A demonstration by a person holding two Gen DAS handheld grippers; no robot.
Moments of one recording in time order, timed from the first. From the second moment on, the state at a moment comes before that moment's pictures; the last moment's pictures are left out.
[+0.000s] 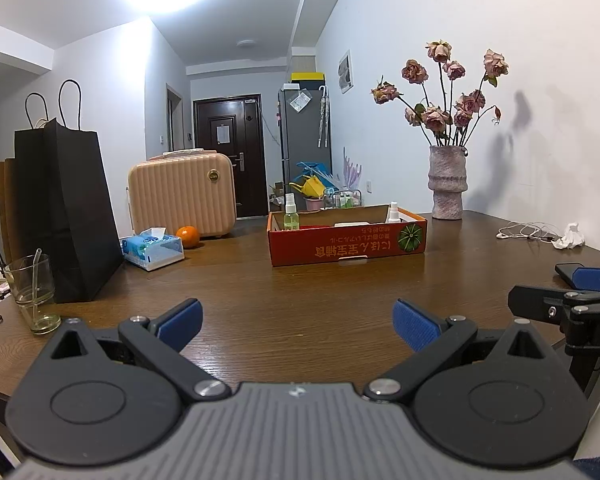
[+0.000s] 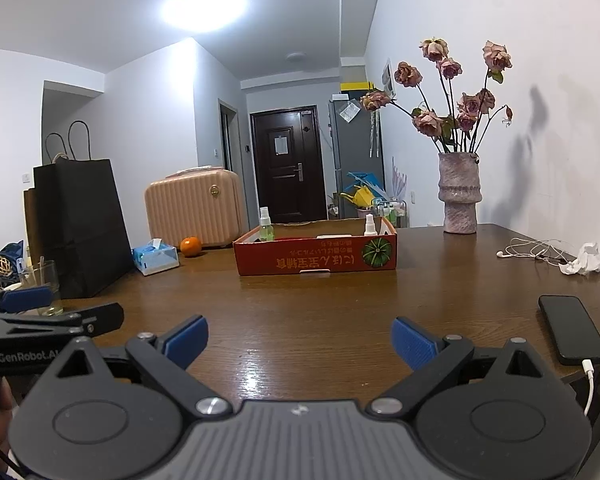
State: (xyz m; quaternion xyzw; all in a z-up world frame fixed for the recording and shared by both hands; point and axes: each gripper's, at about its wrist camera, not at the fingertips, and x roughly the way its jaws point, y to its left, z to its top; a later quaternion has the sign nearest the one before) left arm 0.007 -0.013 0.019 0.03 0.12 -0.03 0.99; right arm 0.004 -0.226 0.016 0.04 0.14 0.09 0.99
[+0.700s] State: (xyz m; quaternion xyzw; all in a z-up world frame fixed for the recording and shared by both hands) left arm 0.006 -0.013 0.019 0.03 0.12 -0.03 0.99; right arm 0.003 -0.225 0.014 0.04 0.14 0.09 0.98
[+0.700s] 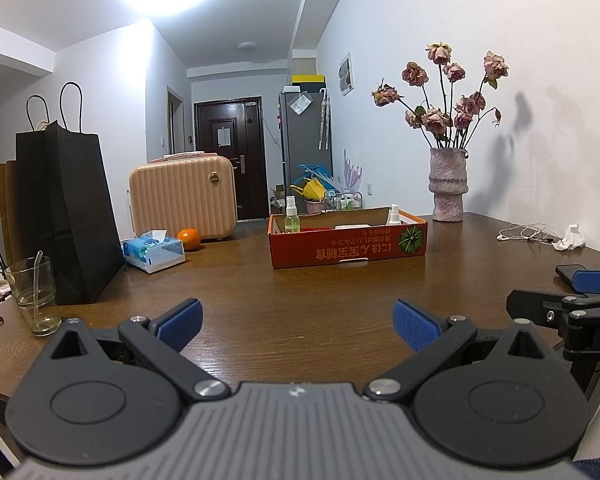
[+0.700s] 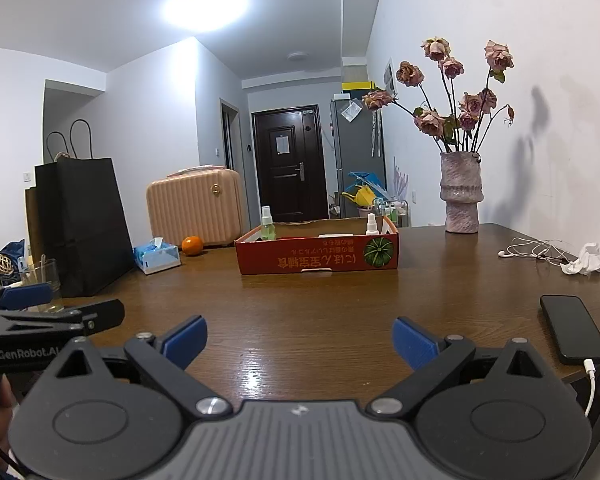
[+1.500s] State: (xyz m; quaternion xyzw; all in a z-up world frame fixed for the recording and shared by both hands) left arm 0.005 -0.015 0.021 0.03 0.12 -0.03 0.99; right arm 0.003 -0.225 0.014 0.04 0.14 0.09 0.98
